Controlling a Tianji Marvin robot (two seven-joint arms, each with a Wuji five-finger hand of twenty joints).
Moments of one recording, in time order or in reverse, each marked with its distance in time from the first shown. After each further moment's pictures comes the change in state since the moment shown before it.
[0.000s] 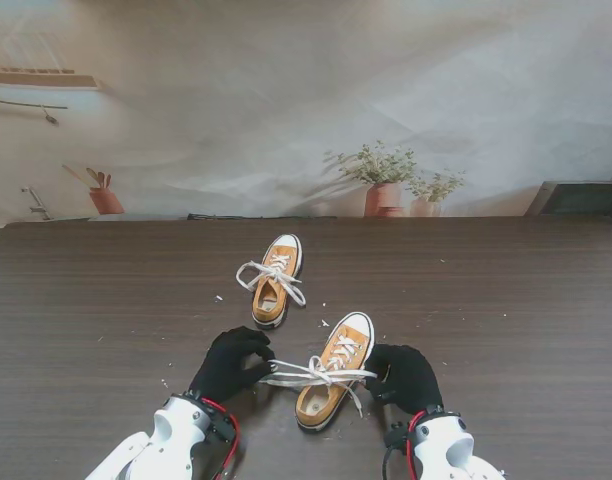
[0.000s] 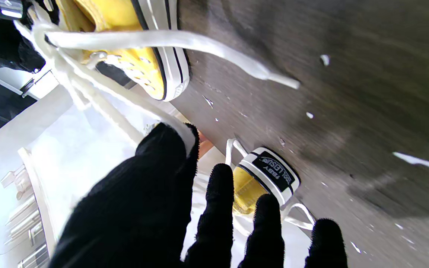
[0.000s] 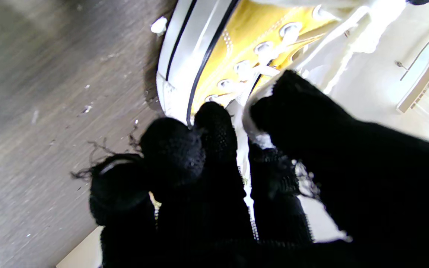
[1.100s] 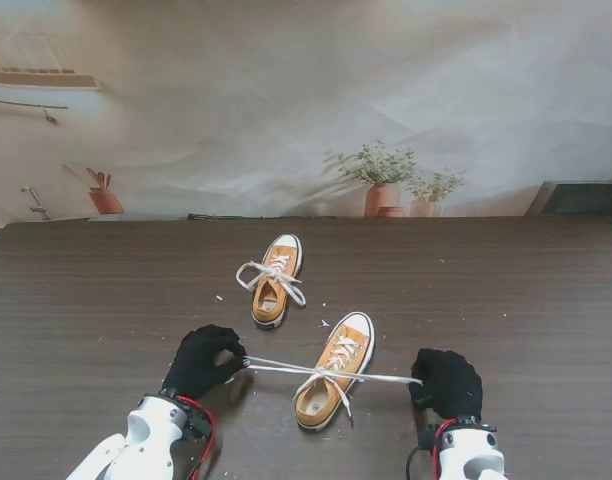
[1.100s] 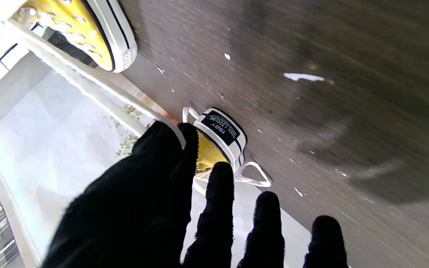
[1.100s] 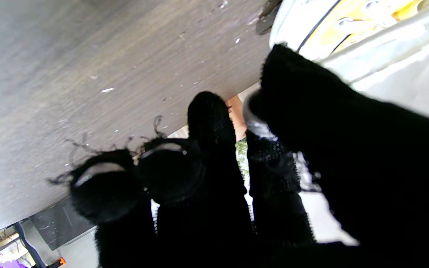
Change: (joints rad) left arm 0.063 0.002 -0.109 -0.046 0.055 0.076 0.005; right arm -0.064 -0.015 0.081 0.015 -0.163 0.169 -0.182; left_hand -0.031 -0.014 0.040 -0.025 0.002 -0.002 0.009 -0.013 0.020 0.000 0.001 -0.001 0.026 0.001 0.003 -0.011 0.029 0.000 0.000 -0.006; right_hand 0.030 -0.218 0.000 0.100 0.110 0.009 0.025 -0.098 0.142 0.019 -0.099 0.014 0.031 0.005 0.085 0.084 0.182 0.058 -0.015 -0.052
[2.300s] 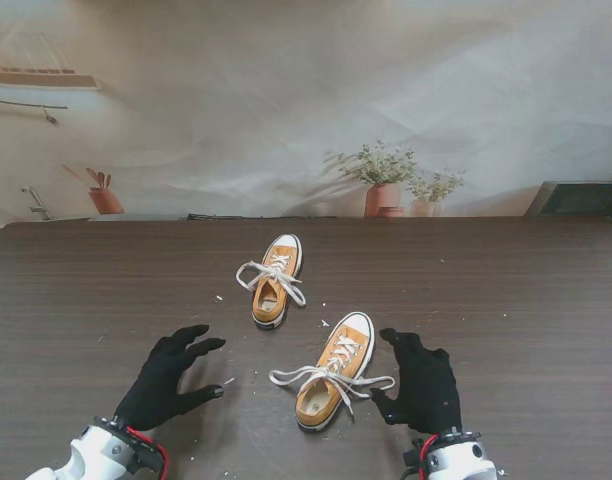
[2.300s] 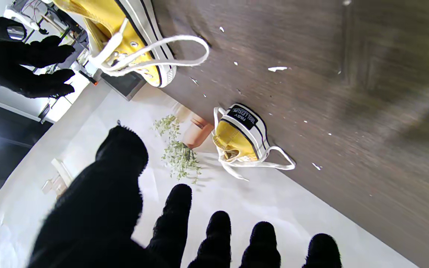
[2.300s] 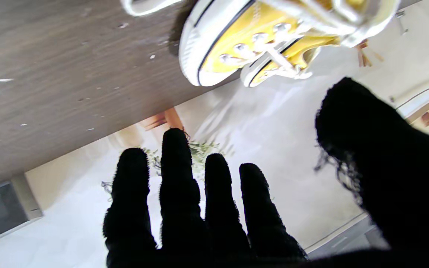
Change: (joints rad) left arm 0.218 0.033 -0.249 -0.105 0.070 -0.341 -0.092; right arm -0.077 0.058 -0.044 -0.144 -0.186 -0.074 0.086; left_hand -0.128 0.093 -0.205 0.108 -0.493 0.009 -0.520 -0.180 -0.375 -0.016 -0.315 -0.164 -0.134 -0.068 -0.334 -0.109 -0.096 -0.053 -0.089 -0.186; right_hand -0.212 0.396 -0.197 0.048 -0.870 0.184 -0.438 -0.309 -0.881 0.001 -0.126 -0.165 -0.665 0.048 -0.831 -0.248 -0.807 -0.125 -0.525 -0.254
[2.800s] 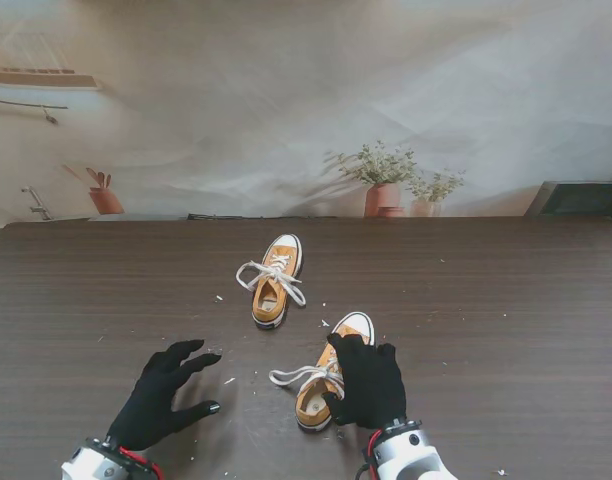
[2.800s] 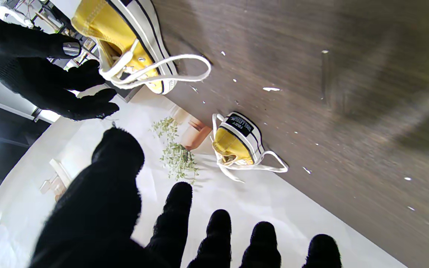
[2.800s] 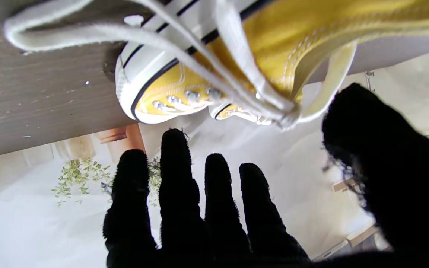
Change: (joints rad) left arm 0.089 -0.007 -0.023 -0.040 0.025 -0.001 0.039; right arm 0.219 0.023 -0.280 0.103 -0.109 0.197 0.042; left_hand 0.000 0.023 -0.052 0.000 0.025 0.002 -0.010 0.000 0.014 0.002 0.000 0.000 0.001 0.003 0.000 0.000 0.000 0.000 0.000 -0.031; right_hand -0.033 0.050 -0.019 -0.001 0.001 -0.001 -0.001 -0.001 0.000 0.001 -0.001 0.000 -0.002 0.007 -0.017 -0.006 -0.017 0.000 -0.010 0.000
